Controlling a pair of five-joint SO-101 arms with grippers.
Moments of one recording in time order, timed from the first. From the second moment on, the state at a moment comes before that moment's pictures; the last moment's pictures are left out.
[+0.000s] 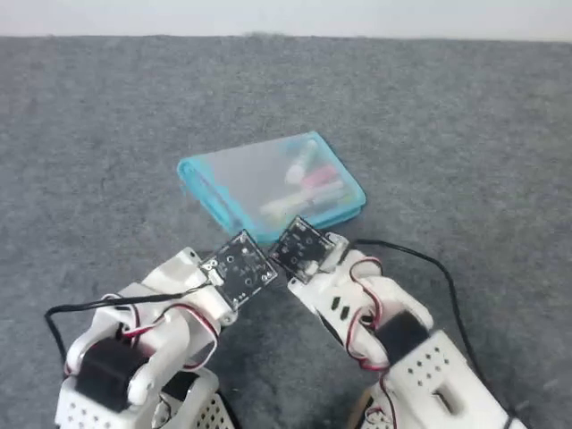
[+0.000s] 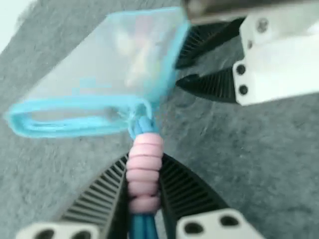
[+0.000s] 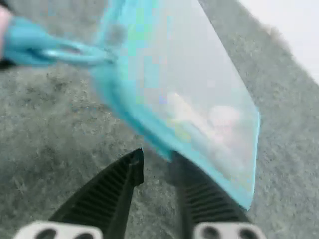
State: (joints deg) left arm 19.0 -78.3 48.8 91.2 -23.0; right arm -39.5 -69.5 74.8 35.3 20.0
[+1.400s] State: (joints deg) left arm 22.1 -77.8 48.0 91.2 -21.5; right arm -51.5 -70.0 75.9 40.2 19.7
